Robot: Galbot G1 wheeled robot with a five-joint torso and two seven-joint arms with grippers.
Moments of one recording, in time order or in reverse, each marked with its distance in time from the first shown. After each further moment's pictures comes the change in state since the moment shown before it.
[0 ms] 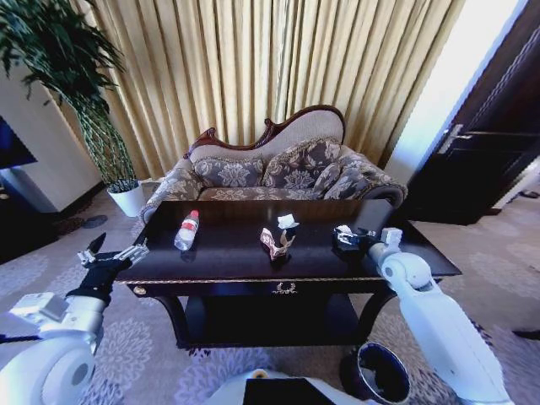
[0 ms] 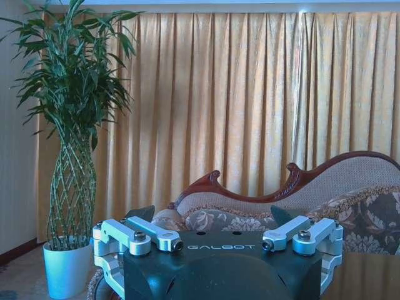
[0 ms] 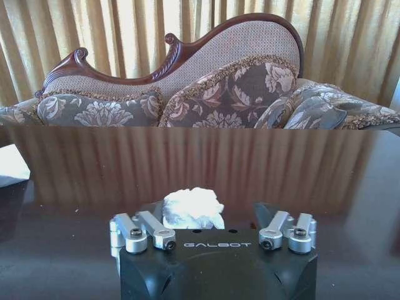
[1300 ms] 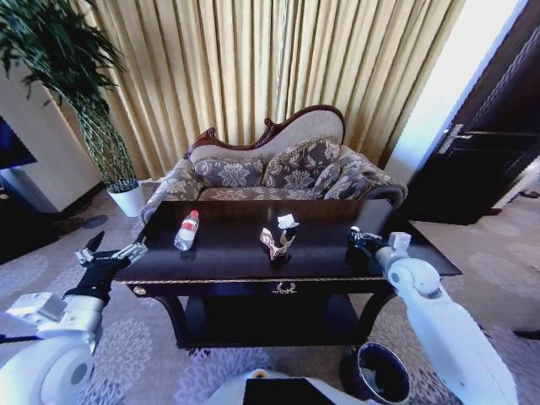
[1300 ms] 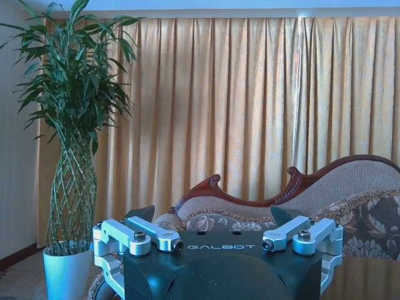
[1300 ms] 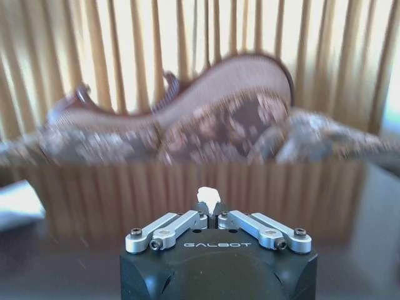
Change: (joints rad) left arm -0.002 0.006 -0.003 0.000 -0.002 -0.013 -0.003; right arm -0.109 -0.004 0.123 0.119 0.040 0.082 -0.019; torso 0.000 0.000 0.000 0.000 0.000
